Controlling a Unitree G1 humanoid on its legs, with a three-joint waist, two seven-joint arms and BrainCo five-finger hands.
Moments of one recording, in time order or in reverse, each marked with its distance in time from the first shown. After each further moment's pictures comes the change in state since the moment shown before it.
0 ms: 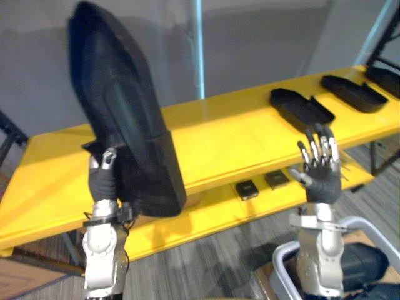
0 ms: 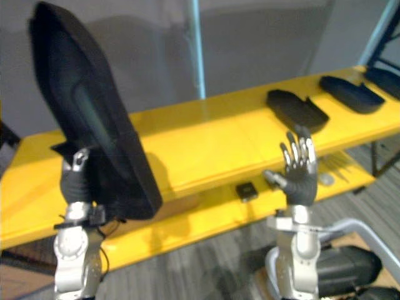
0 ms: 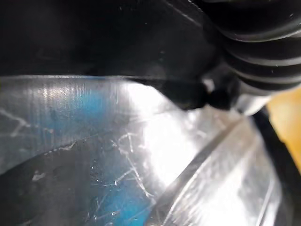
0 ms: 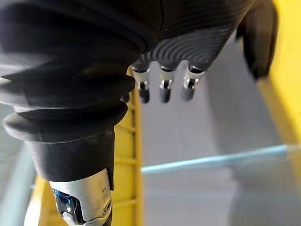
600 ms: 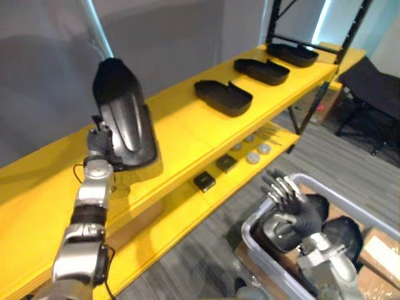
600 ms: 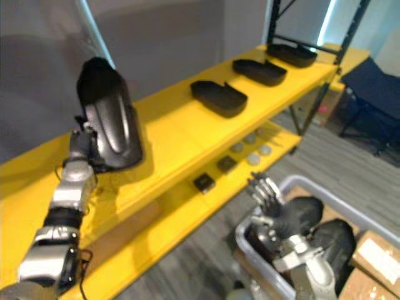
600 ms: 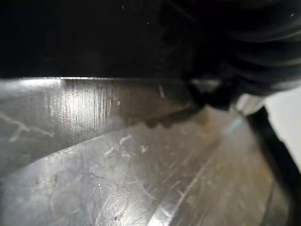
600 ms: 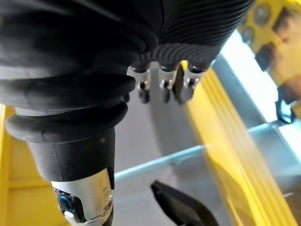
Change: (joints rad) left arm -0.608 0.274 0.002 0.841 0.036 0.410 0.257; right arm 0.164 -0.123 -0.023 -0.014 0.218 0.295 0.389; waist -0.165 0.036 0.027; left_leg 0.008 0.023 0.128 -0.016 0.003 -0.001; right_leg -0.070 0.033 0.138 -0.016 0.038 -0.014
